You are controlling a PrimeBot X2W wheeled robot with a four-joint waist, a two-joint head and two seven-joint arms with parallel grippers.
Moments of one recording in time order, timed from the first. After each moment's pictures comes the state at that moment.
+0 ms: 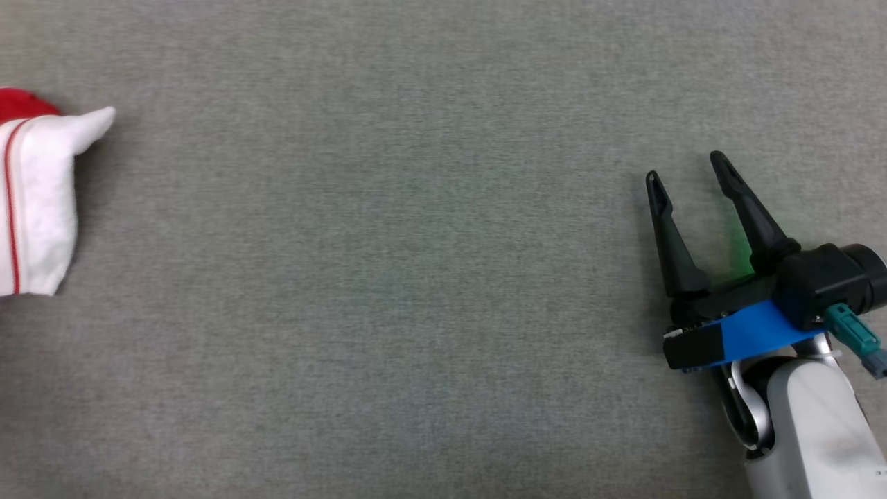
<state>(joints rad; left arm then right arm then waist) -0.58 0.47 0.29 0.48 -0.65 0.15 0.47 -0.32 -0.10 0.07 0.01 0.03 0.13 -0.10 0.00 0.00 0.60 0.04</state>
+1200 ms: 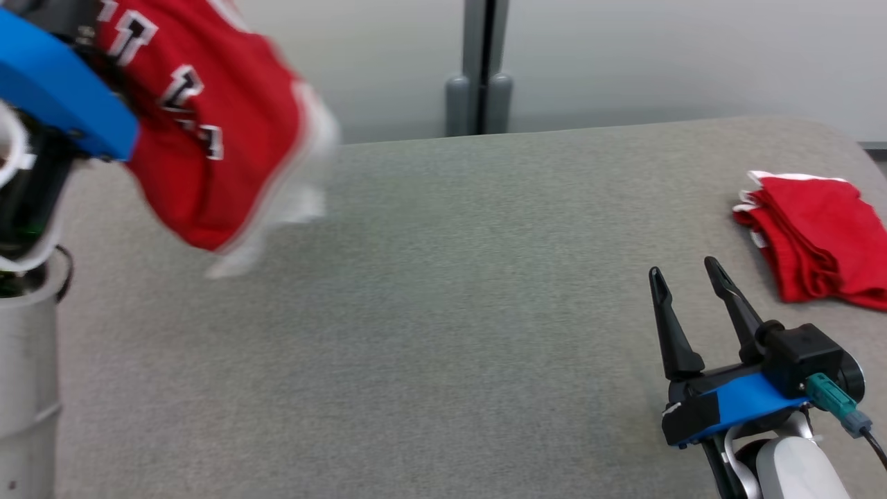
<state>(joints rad) -0.77 0.39 -0.10 -0.07 -0.62 -0.02 0.61 -0.15 -0.06 0.02 0.11 0.08 0.13 -0.14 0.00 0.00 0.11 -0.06</state>
